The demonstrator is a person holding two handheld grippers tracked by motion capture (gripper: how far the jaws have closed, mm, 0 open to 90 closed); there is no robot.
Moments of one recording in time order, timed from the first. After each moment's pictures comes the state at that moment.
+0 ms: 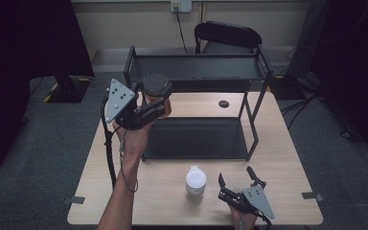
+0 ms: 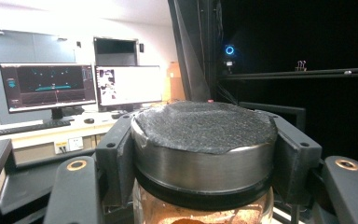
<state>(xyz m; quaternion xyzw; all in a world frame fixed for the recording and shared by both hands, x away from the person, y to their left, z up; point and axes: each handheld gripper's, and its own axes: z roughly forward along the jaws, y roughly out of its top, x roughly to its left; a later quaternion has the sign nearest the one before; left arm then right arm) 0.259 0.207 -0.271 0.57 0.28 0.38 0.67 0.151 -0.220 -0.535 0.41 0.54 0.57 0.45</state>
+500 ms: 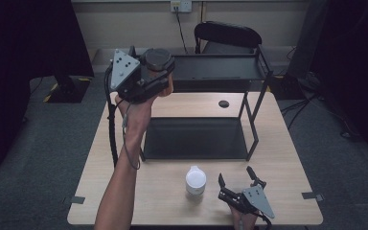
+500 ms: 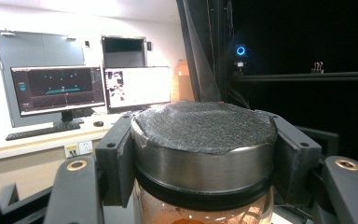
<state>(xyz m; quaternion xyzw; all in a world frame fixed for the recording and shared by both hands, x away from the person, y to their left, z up) 0.291 0.193 -0.228 0.57 0.28 0.40 0.66 0.151 -0.220 -0.535 0.41 0.54 0.58 0.45</state>
